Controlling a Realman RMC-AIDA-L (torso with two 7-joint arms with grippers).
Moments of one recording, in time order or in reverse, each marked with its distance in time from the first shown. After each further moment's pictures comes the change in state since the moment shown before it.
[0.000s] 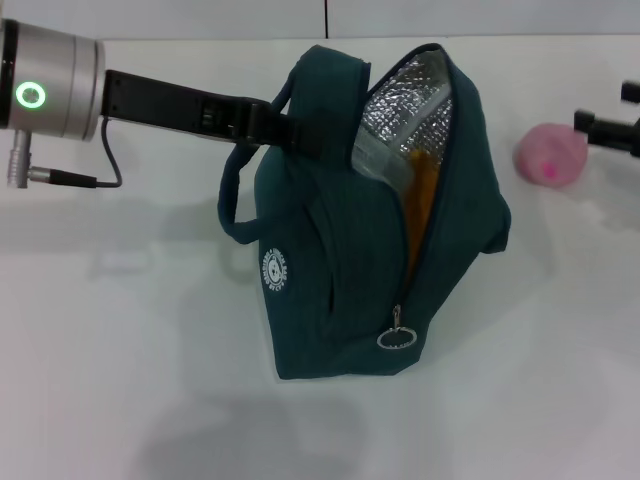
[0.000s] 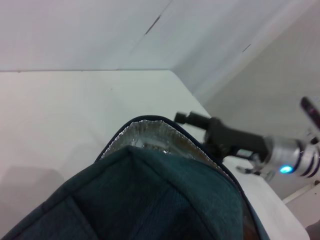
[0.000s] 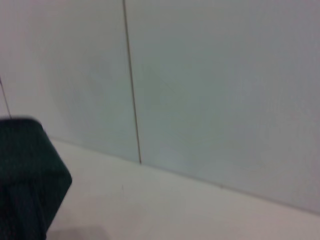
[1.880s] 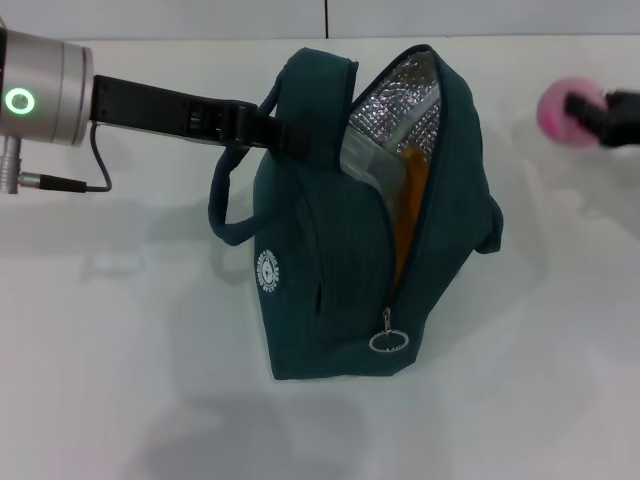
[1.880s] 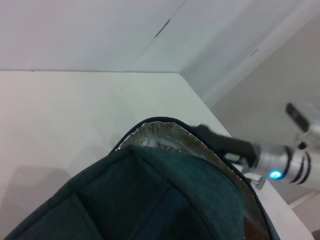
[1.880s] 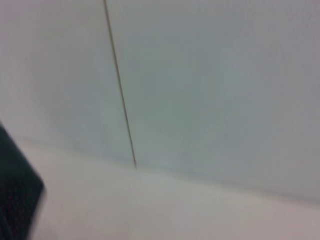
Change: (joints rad) left arm 0.018 0.011 0.000 -0.011 -0.004 -0.012 0.005; right arm 0.073 0.019 0.011 0.121 0.086 0.064 -0.030
